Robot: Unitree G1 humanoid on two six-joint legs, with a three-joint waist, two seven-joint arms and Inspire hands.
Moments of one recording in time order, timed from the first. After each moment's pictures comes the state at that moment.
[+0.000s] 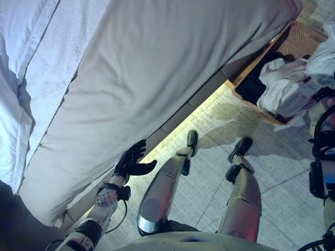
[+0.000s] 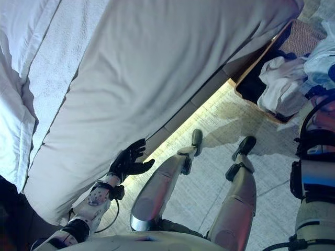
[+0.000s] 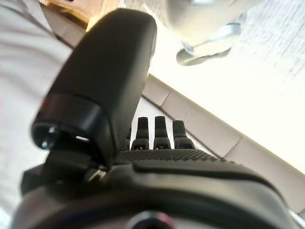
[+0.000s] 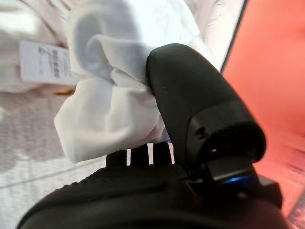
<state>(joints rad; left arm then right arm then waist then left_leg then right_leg) -0.06 0.37 -0.42 0.73 -0.47 -0.46 -0.03 -0.90 -0.82 -0.01 1.04 0.61 -0.10 -0.71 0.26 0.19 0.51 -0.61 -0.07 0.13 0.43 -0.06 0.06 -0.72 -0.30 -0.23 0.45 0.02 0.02</state>
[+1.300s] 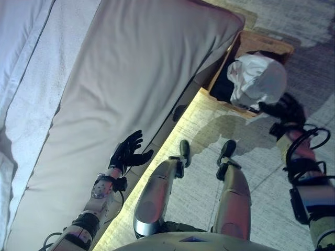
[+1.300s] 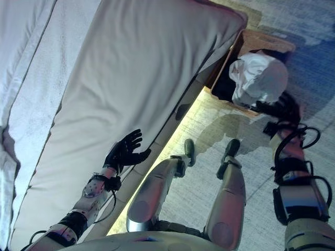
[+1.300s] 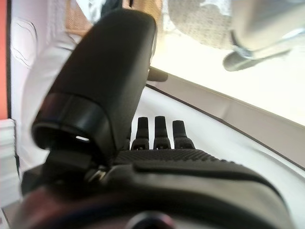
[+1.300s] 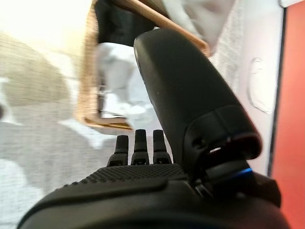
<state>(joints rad) -0.14 0.38 -0.37 0.75 -0.49 -0.43 -0.05 -0.50 -0.59 0.03 0.97 0.66 -0.13 -0.15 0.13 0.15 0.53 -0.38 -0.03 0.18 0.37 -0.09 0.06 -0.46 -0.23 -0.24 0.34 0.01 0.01</state>
